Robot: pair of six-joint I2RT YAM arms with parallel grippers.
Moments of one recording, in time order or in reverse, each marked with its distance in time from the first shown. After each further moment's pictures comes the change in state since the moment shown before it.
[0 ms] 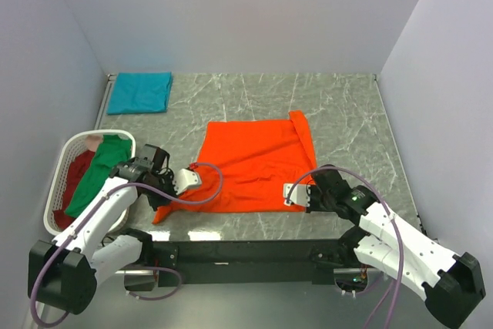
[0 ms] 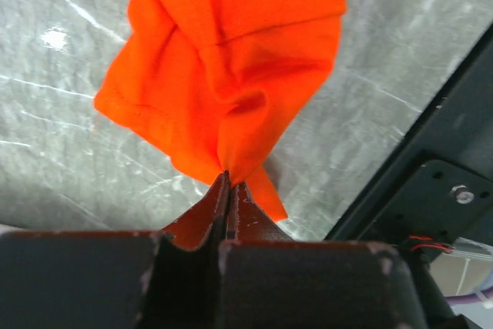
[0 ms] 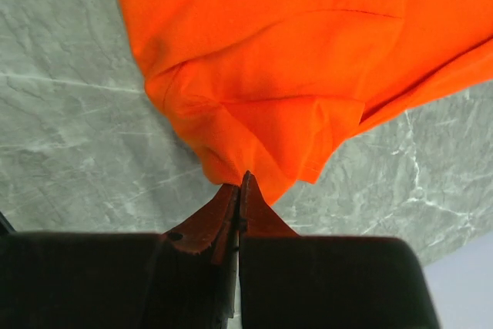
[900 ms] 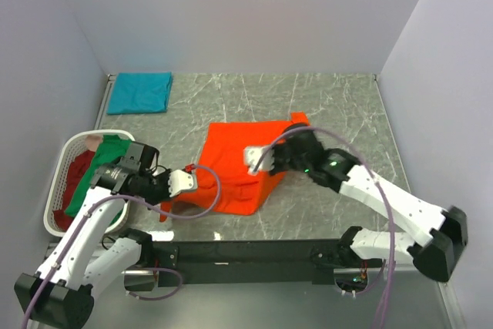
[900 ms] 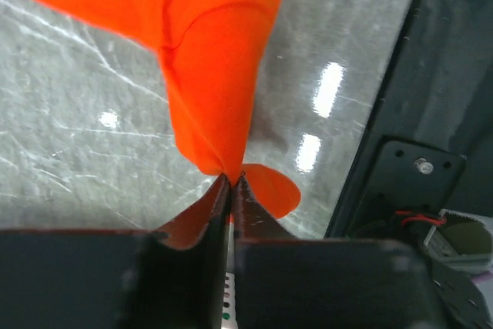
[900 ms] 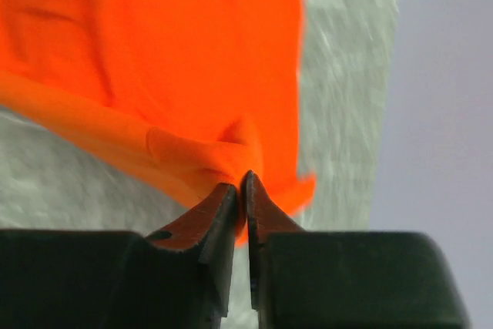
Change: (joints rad) left arm 0.009 -0.107 0.150 -0.161 0.148 0.157; right arm 0.114 0.322 0.521 0.203 -0.051 -0.059
